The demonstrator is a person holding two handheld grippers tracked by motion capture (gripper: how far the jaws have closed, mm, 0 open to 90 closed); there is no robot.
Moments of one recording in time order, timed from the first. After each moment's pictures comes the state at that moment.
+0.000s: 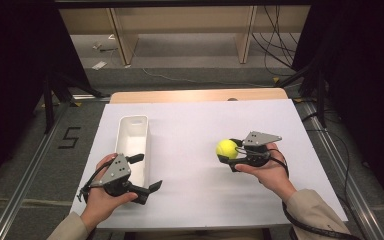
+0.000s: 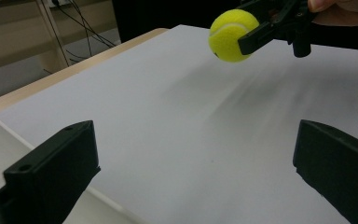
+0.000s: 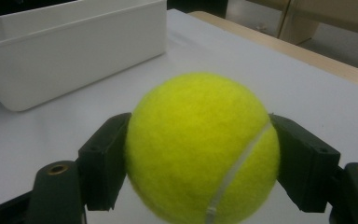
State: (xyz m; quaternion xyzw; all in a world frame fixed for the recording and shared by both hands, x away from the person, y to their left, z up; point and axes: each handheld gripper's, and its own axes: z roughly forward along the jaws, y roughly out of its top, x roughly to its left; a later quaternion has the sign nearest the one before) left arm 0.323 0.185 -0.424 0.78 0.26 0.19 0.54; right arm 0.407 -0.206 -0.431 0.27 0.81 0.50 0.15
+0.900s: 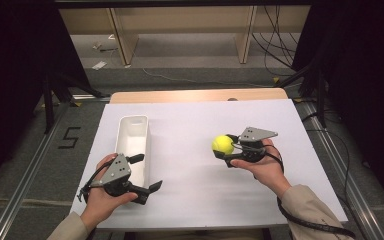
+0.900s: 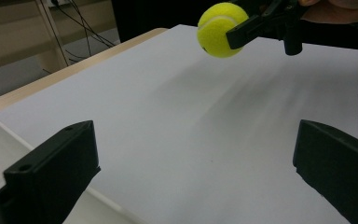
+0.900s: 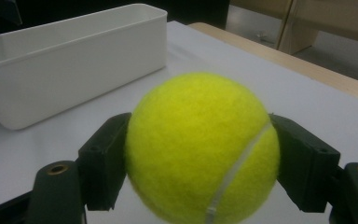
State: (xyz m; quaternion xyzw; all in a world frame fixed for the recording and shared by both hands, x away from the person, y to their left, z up) left arm 0.323 0.185 -0.424 0.78 0.26 0.19 0.54; right arm 0.417 -0.195 -0.426 0.26 0.80 0.51 0.15
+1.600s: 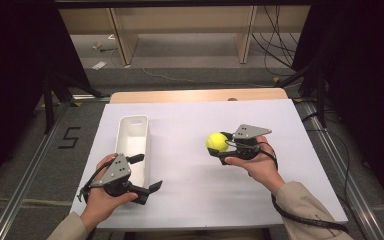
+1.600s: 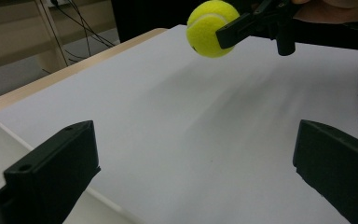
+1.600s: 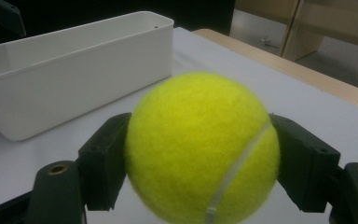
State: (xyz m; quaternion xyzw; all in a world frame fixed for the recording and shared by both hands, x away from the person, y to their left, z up) left arm 0.323 0.185 -0.423 0.78 0.26 0.19 0.54; right arm 0.422 -0.179 -0.422 0.25 0.80 0.52 0.15
